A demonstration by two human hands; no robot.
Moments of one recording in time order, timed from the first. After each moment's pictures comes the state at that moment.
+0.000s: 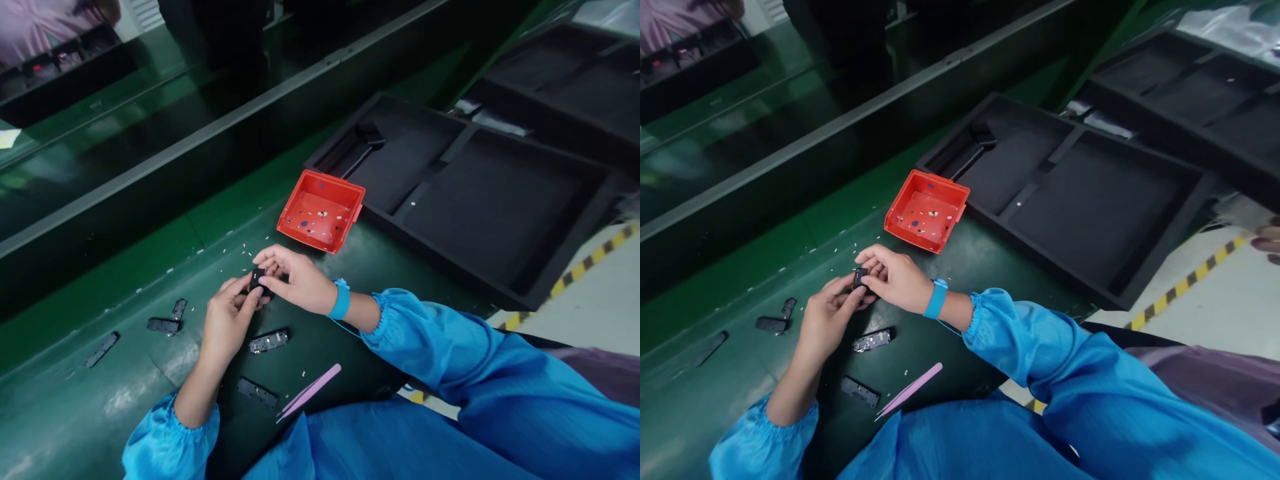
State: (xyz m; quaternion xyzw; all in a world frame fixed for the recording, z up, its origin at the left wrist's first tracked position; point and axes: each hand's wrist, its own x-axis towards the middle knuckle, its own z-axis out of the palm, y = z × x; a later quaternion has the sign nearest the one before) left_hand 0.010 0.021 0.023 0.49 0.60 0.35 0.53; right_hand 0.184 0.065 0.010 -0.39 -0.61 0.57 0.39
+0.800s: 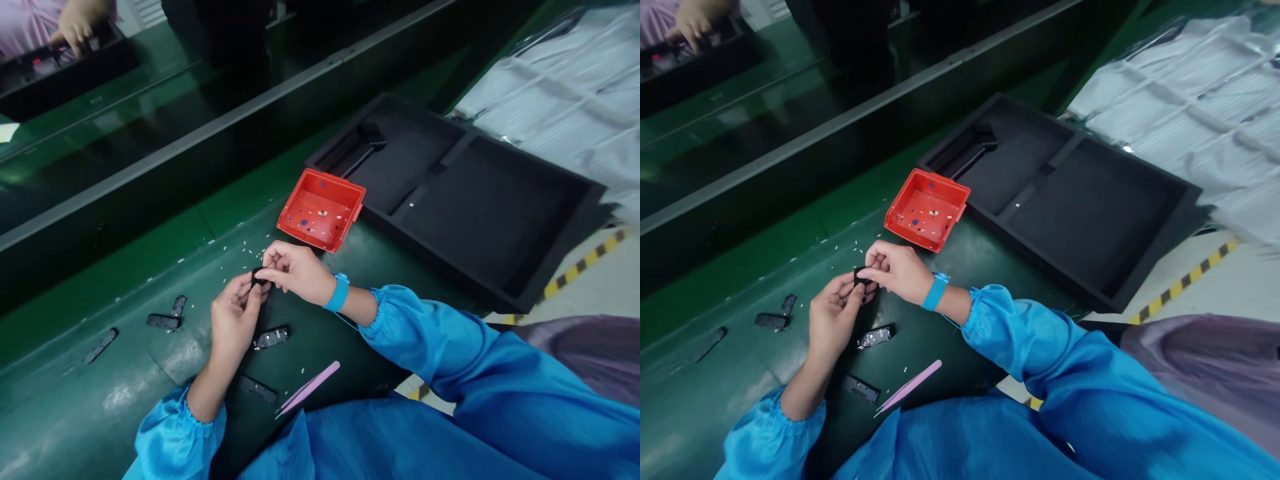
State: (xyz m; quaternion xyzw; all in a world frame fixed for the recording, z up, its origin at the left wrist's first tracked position) left_hand 0.027 0.012 0.013 0.45 0.59 0.43 0.51; right_hand 0.186 0.072 0.008 -0.41 -0.60 0.58 0.37
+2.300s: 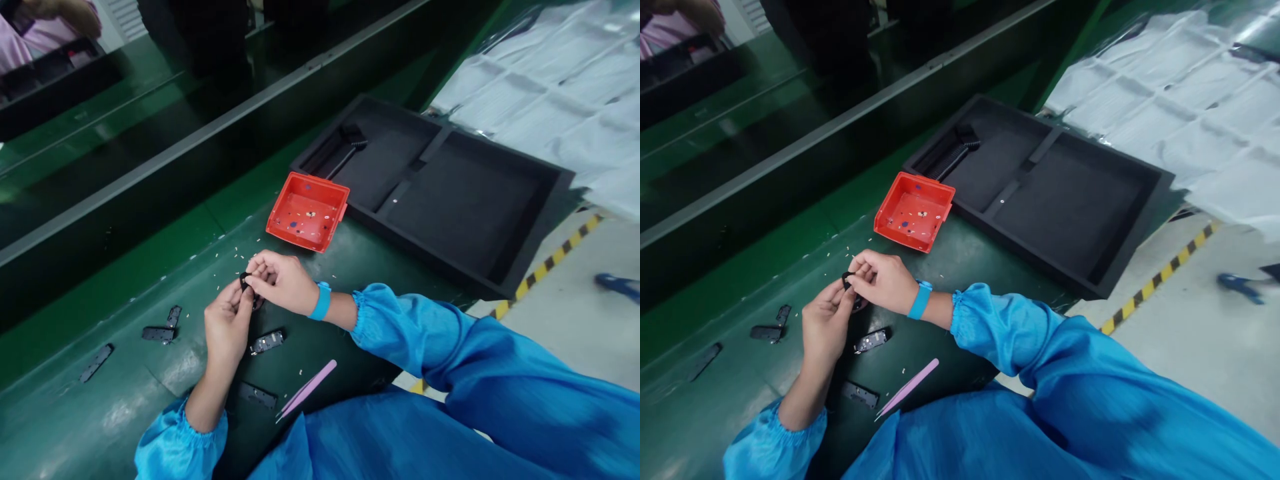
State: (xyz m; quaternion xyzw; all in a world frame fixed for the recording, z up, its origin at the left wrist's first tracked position) left_hand 0.027 0.017 0.021 0.46 0.62 0.41 0.47; right_hand 0.169 0.062 0.008 -0.42 -0.57 0.54 0.45
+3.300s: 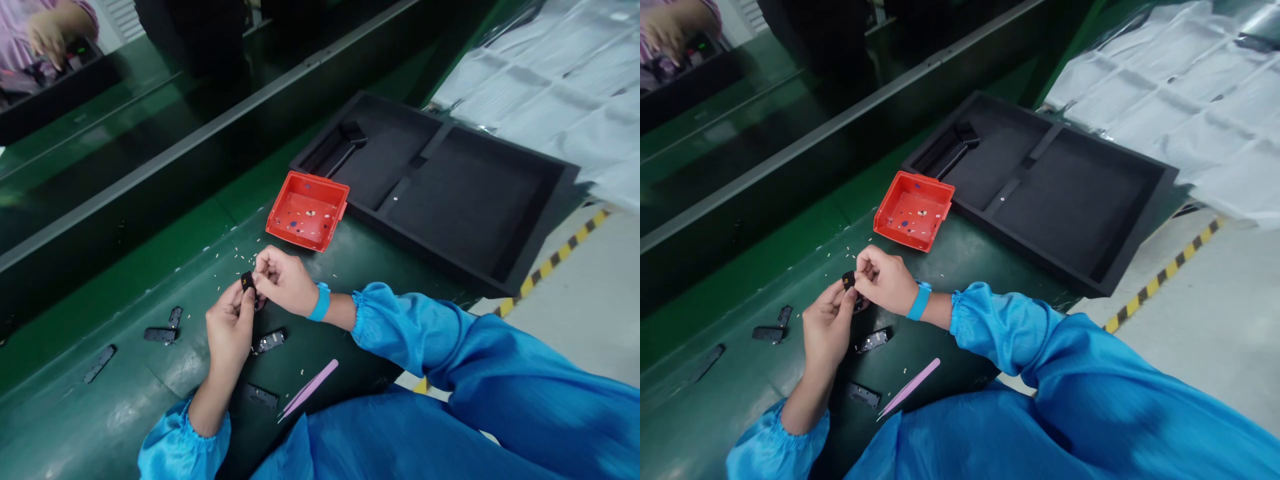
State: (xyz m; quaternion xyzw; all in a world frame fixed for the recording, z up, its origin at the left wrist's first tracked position) left_hand 0.029 0.012 0.028 0.52 0.65 0.39 0.40; right_hand 0.167 0.059 0.007 -0.44 -0.56 0.52 0.46
